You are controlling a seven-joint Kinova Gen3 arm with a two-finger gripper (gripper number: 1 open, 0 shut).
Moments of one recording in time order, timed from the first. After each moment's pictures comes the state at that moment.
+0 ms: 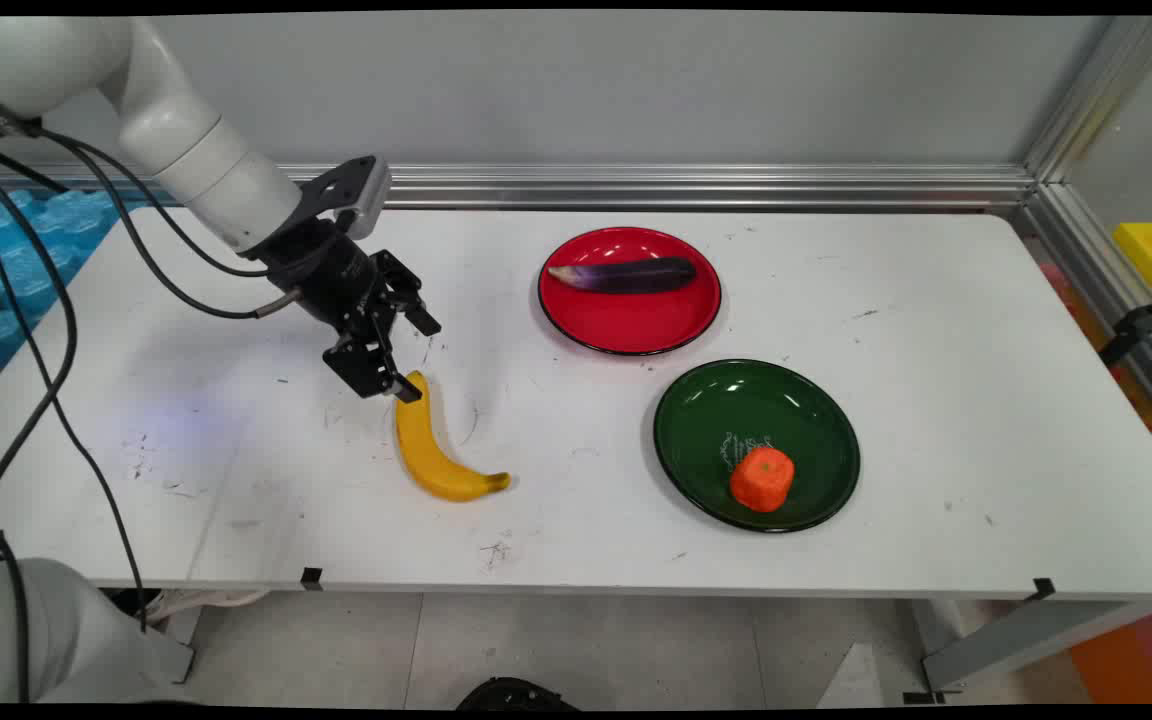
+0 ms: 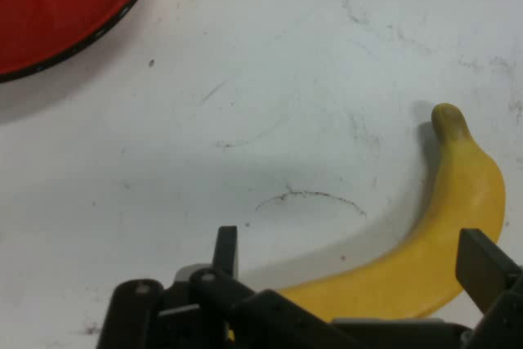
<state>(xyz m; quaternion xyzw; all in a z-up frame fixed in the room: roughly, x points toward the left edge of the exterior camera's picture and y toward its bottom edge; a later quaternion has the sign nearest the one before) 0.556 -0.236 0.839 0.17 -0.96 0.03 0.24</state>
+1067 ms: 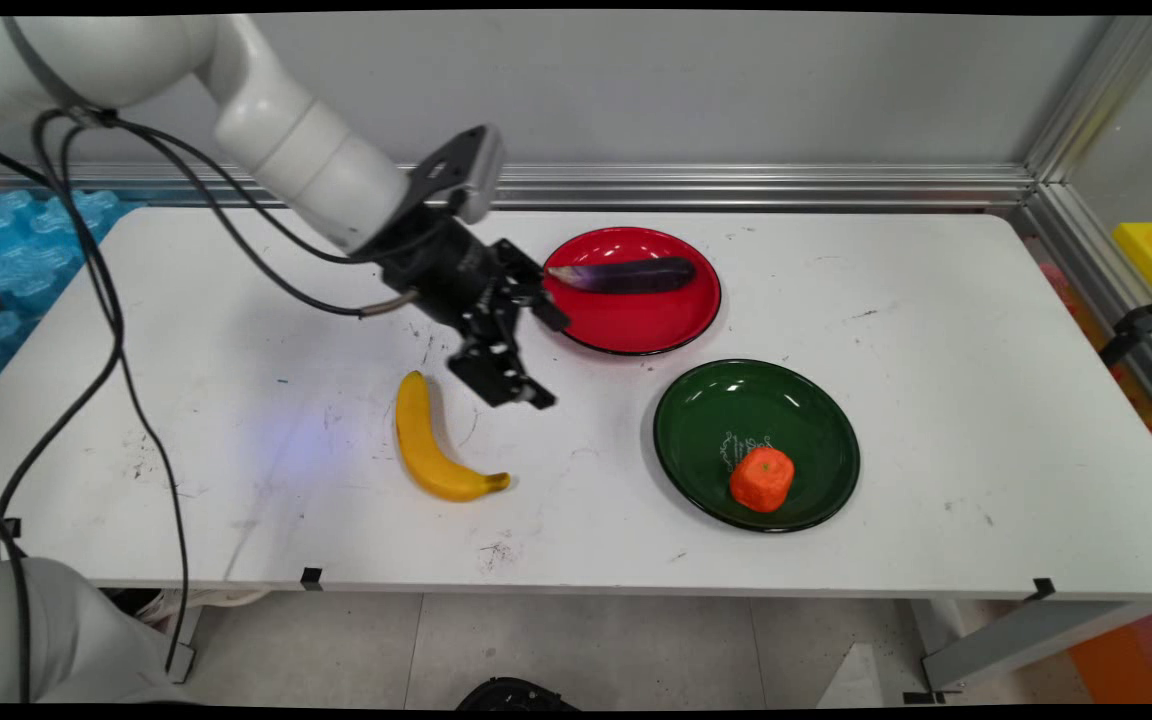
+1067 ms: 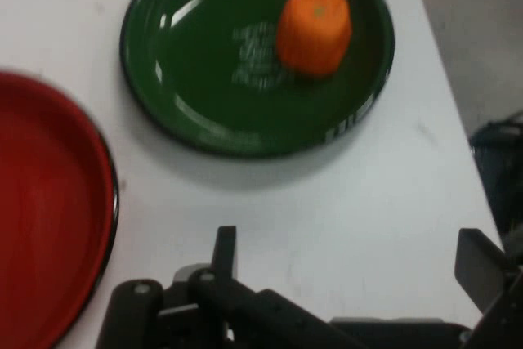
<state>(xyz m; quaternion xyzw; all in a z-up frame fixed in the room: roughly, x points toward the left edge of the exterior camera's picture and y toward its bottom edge) 0.445 -0.239 0.870 0.12 -0.93 0.05 0.33</state>
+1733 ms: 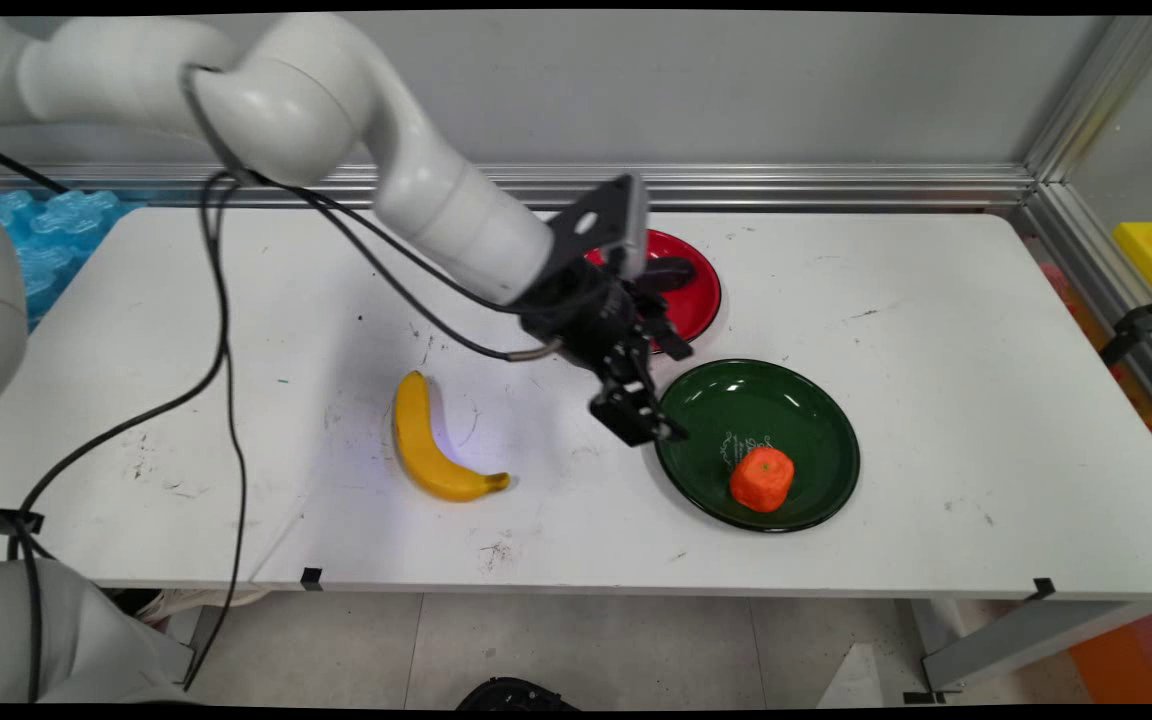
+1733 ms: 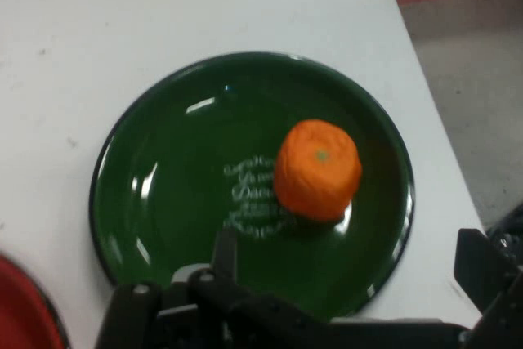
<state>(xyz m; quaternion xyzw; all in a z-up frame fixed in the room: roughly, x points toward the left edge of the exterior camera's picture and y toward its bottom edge) 0.344 -0.256 0.838 0.11 -0.92 0.07 0.36</state>
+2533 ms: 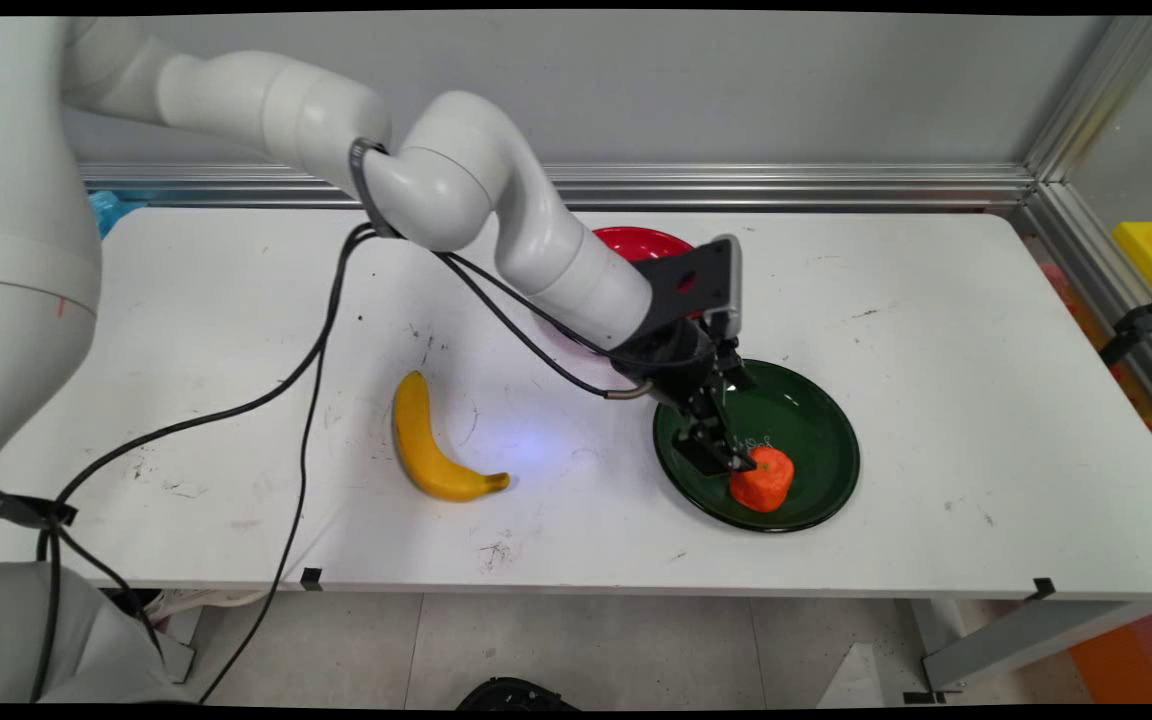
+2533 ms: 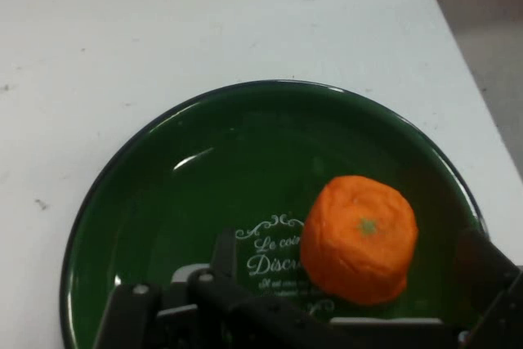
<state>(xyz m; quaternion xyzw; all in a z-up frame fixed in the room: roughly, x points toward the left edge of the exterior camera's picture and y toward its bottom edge) 0.276 -0.290 0.785 0.09 -0.93 0.08 0.35</state>
